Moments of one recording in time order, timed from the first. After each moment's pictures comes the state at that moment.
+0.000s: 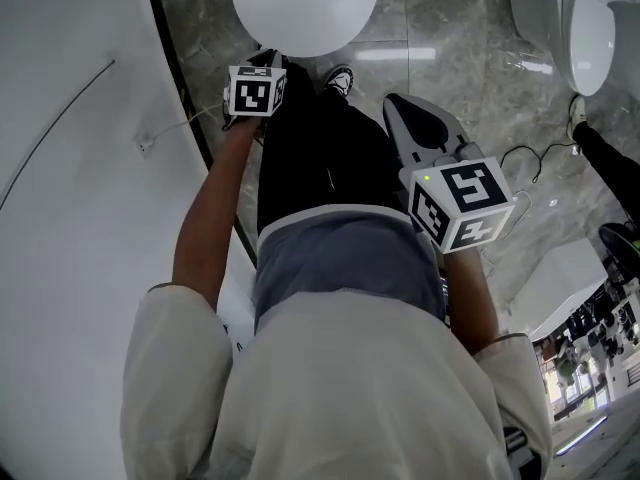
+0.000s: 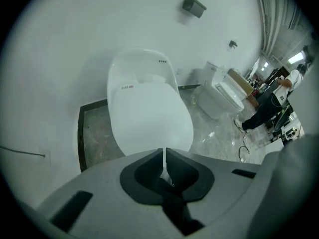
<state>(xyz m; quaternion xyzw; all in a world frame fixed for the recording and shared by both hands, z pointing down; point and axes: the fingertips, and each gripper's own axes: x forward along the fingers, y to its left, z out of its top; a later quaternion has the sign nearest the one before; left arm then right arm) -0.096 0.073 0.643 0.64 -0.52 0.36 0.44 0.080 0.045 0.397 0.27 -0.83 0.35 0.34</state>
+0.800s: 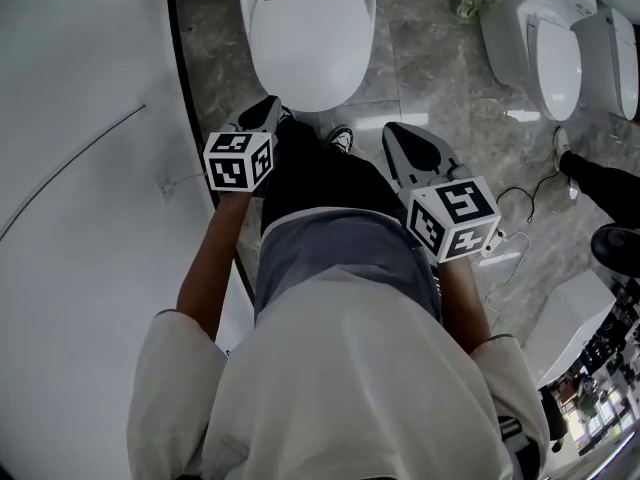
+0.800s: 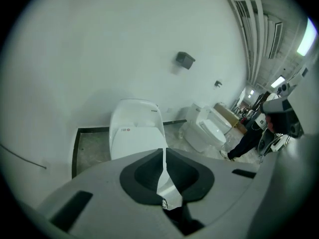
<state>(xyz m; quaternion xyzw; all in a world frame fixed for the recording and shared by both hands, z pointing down) -0.111 0.059 0.443 0.71 -0.56 0.20 0.38 0.069 0.045 0.312 0.30 -0.86 0.30 0.28</state>
